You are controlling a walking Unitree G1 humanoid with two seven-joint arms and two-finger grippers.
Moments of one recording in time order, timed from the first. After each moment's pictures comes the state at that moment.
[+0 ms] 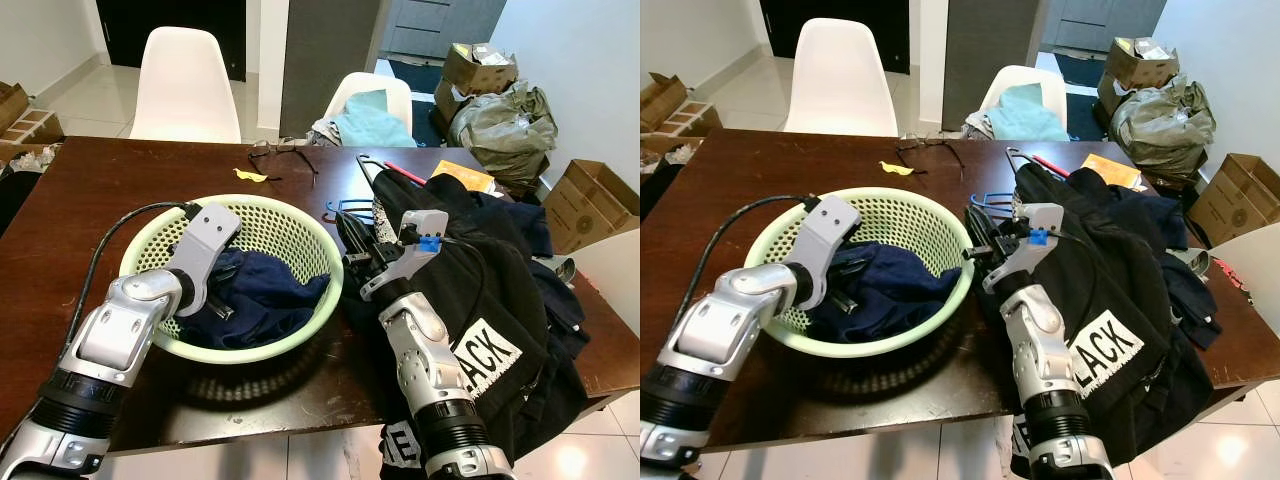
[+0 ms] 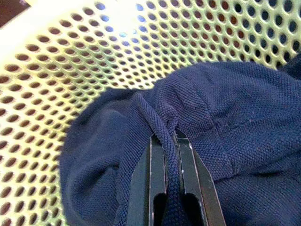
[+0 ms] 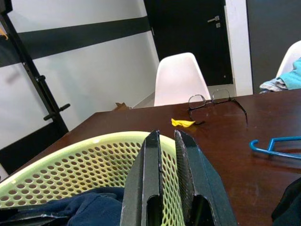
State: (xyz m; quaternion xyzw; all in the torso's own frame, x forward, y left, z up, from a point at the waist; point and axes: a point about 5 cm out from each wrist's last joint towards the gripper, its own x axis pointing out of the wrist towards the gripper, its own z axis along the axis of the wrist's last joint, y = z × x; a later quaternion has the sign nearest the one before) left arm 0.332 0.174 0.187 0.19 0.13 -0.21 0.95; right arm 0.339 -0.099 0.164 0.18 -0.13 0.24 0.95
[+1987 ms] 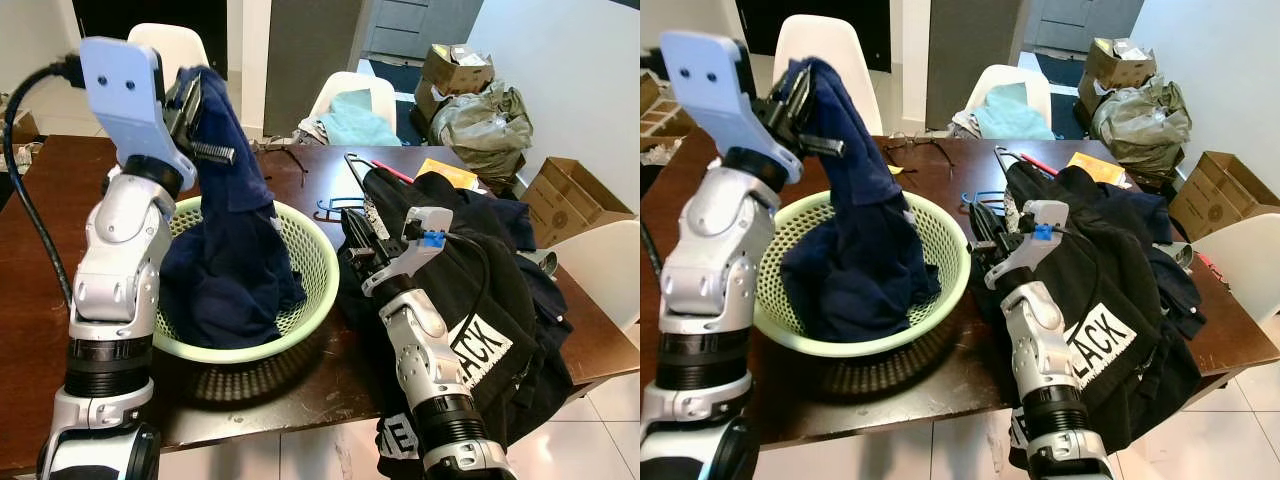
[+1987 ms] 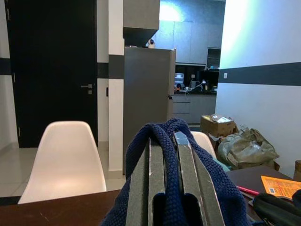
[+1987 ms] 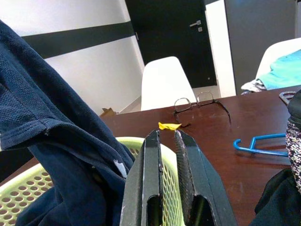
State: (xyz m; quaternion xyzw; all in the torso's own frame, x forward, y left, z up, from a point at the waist) left arm 0.321 0.168 0.324 0.03 -0.31 -0.04 0.95; right arm 0.343 -0.101 0.166 0.20 -0.13 0.22 0.95
